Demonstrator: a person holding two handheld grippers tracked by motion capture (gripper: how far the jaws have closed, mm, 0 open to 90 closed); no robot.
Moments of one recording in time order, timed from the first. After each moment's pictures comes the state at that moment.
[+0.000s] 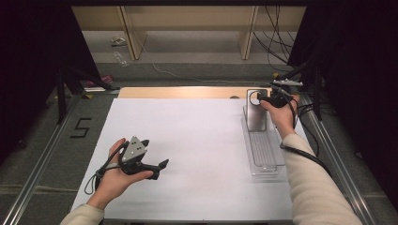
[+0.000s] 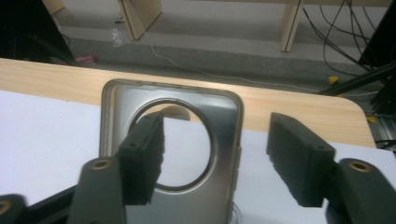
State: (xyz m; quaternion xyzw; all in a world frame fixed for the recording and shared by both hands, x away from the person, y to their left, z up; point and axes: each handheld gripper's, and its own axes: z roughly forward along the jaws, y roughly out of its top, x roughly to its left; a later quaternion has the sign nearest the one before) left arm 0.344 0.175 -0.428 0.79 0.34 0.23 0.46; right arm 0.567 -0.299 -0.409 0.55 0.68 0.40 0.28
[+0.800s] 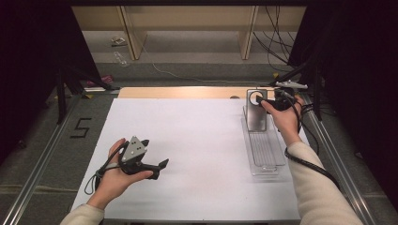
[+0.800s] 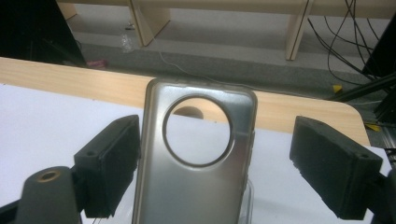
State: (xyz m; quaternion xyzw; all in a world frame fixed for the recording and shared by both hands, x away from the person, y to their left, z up) left arm 0.344 0.175 -0.428 0.79 0.34 0.23 0.46; right arm 0.537 -0.296 -0.393 0.53 0.68 0.41 0.29
